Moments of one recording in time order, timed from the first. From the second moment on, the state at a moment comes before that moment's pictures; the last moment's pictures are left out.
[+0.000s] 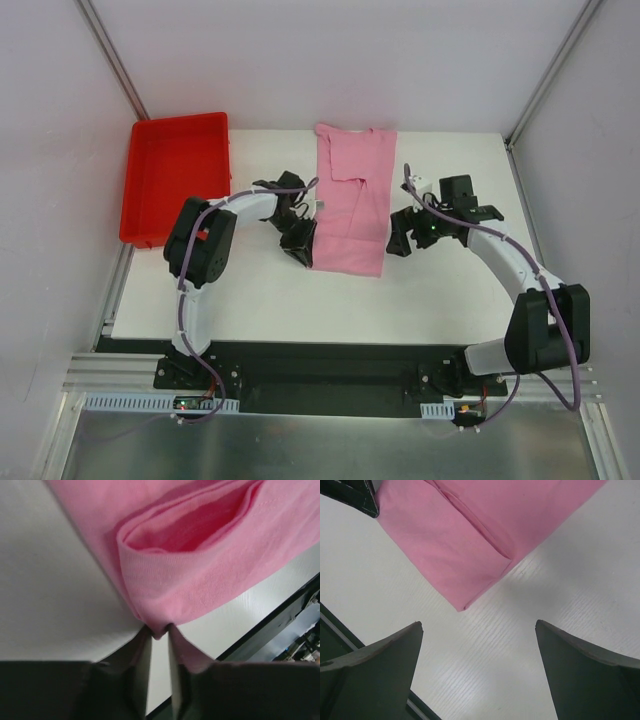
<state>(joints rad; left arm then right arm) -0.45 2.07 1.44 -0.77 0.59 -0.15 0.21 1.39 1.01 -0.59 -0.51 -0.22</state>
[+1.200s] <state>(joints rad) -0.90 1.33 0.61 -0.20 0.32 0.52 0.43 0.81 0.40 -0.47 -0.57 -1.20</state>
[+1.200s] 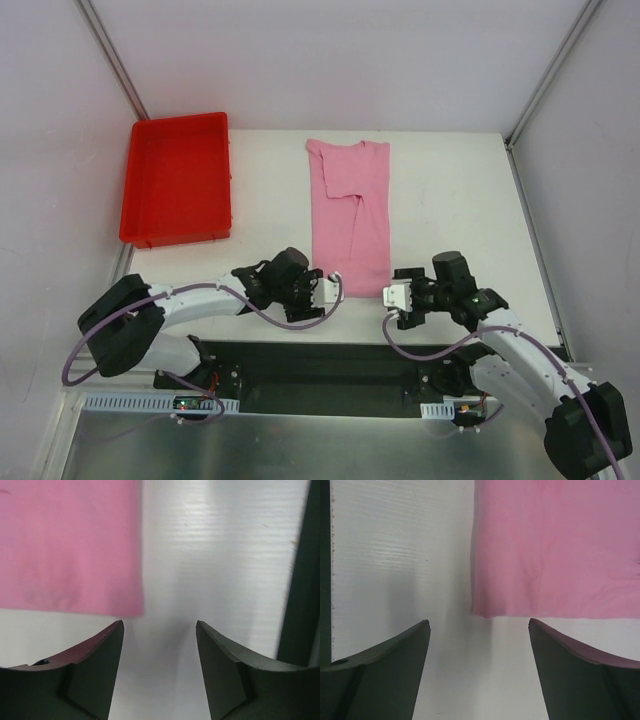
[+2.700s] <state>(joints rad) -0.94 1.53 0.66 -0.02 0.32 0.89 0.44 1.26 0.51 -0.38 -0.60 -1.45</state>
